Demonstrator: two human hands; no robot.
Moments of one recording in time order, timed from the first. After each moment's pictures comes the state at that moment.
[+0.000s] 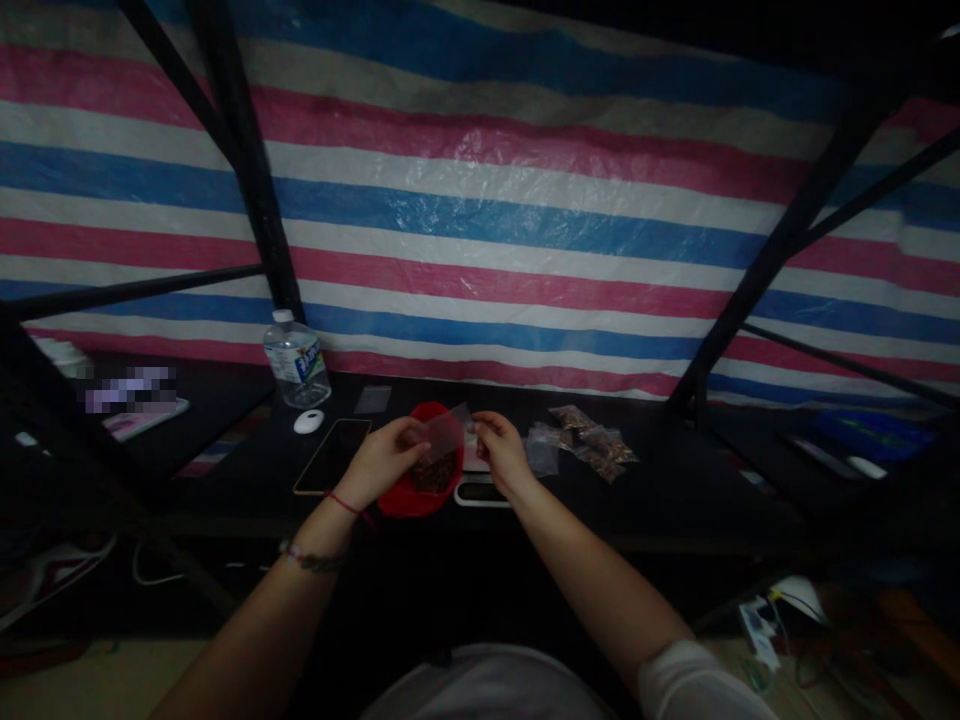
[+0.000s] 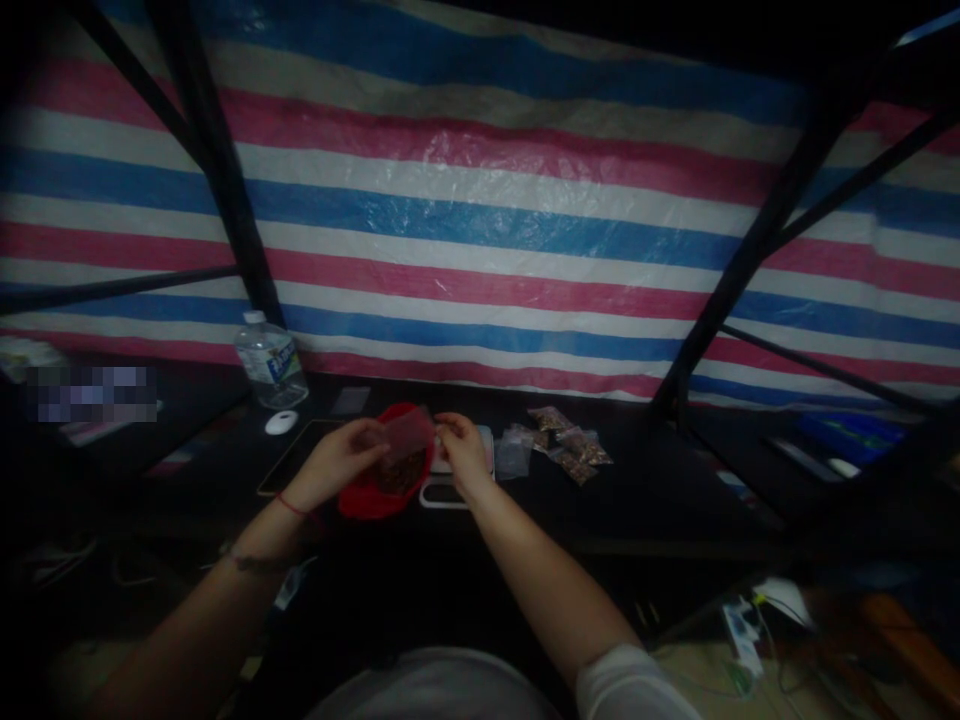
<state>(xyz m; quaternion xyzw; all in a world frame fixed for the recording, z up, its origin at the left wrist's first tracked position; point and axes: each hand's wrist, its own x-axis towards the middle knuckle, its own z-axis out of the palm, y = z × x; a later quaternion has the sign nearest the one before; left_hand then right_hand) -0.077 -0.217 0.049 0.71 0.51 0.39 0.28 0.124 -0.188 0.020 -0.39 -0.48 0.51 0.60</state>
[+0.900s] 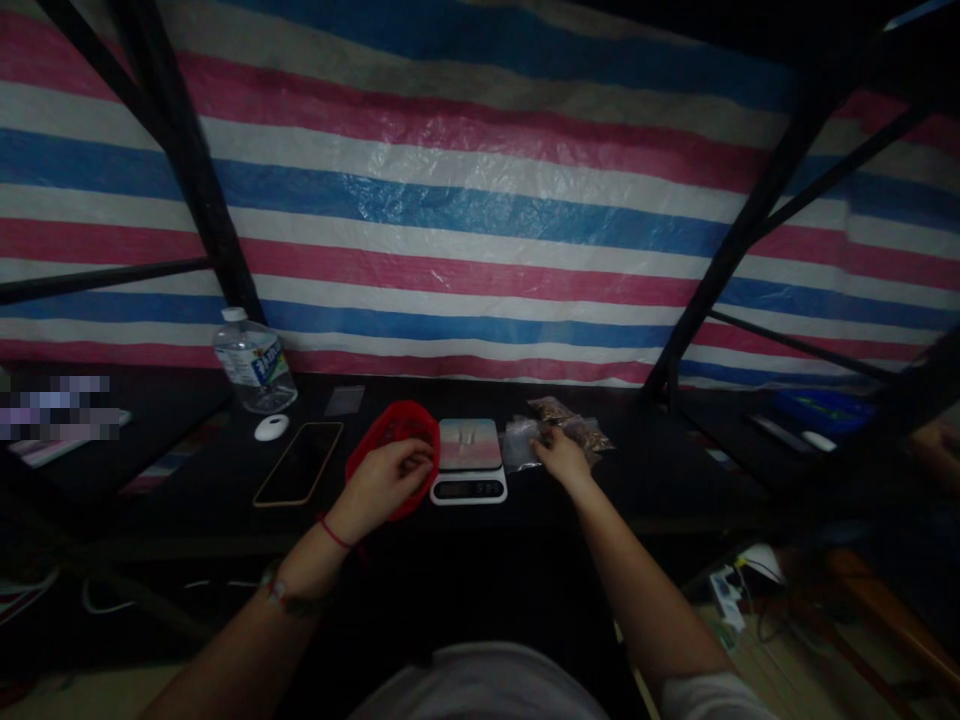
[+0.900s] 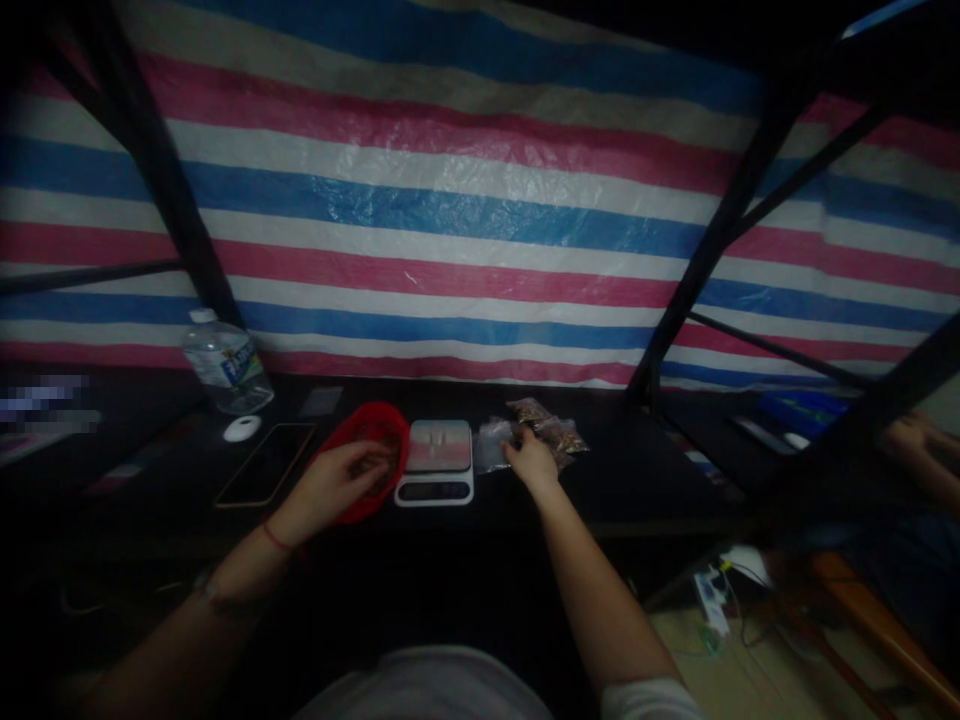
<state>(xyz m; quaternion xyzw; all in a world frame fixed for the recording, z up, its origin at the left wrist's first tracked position) -0.032 -0.239 0.050 0.76 0.48 0.34 0.28 0.308 -0.165 -0.039 -0.75 -0.60 0.14 0.25</state>
